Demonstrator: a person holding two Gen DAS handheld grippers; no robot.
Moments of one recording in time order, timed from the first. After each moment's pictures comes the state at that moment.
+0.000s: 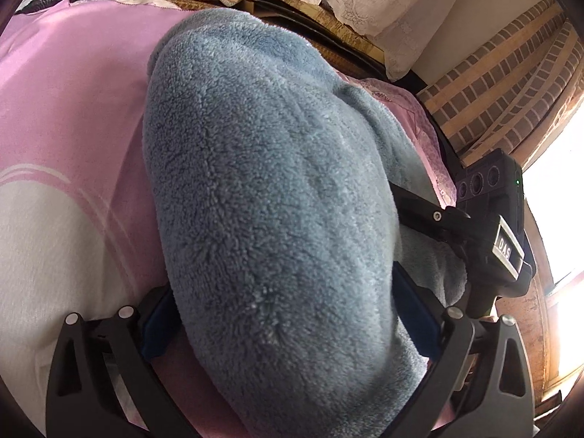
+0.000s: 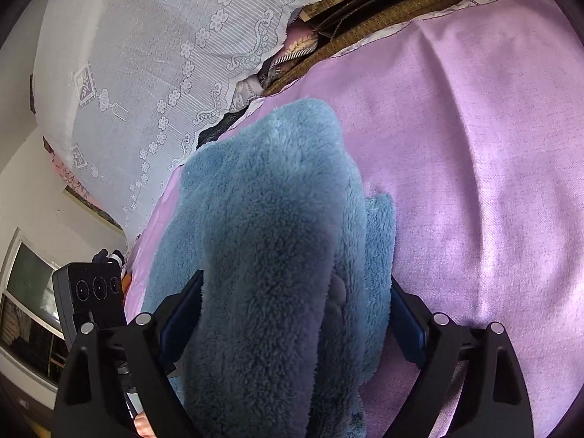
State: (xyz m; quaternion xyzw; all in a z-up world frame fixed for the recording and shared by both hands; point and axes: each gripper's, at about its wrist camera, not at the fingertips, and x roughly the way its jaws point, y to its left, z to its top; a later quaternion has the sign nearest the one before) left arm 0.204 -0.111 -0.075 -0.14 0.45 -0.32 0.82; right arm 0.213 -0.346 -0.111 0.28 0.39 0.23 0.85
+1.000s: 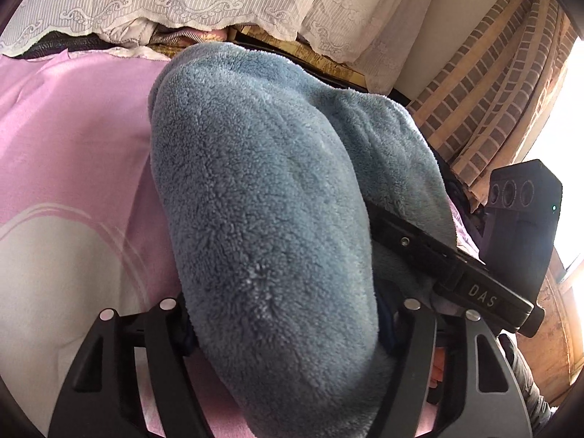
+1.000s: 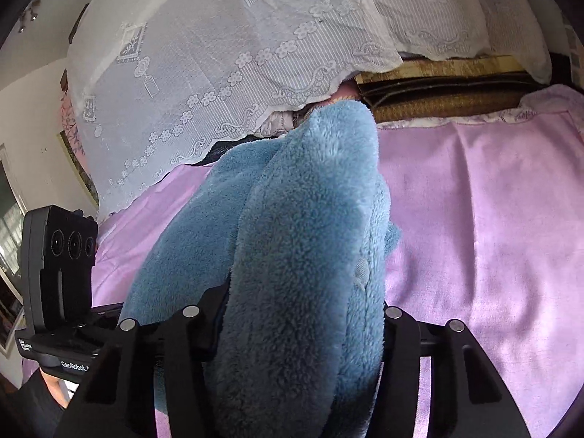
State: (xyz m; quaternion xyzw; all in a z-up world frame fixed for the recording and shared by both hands) left arm 0.179 -0.105 -0.050 -0.11 0.38 -0.32 0.86; right arm 0.167 -0.306 -0.068 0.12 0.28 0.20 0.93
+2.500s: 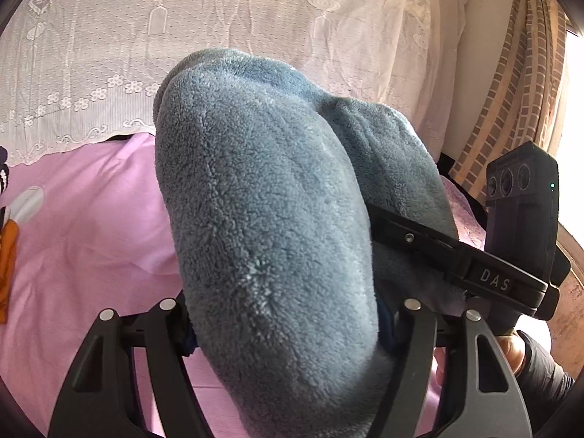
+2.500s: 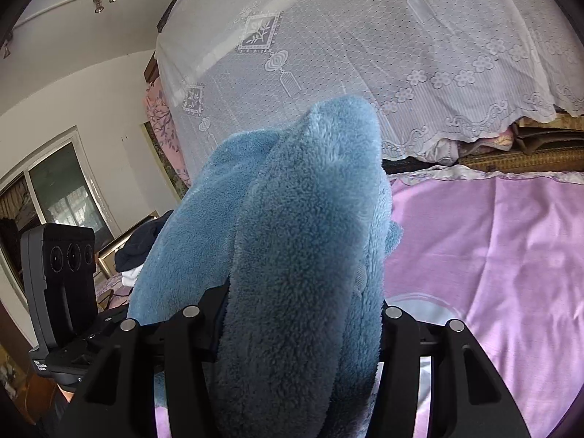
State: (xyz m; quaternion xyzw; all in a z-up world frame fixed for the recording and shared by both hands) left arm 0.066 0.135 0.044 -0.07 0.27 -0.17 0.95; right arm 0.112 -0.071 0.024 0.12 0.23 0.36 0.90
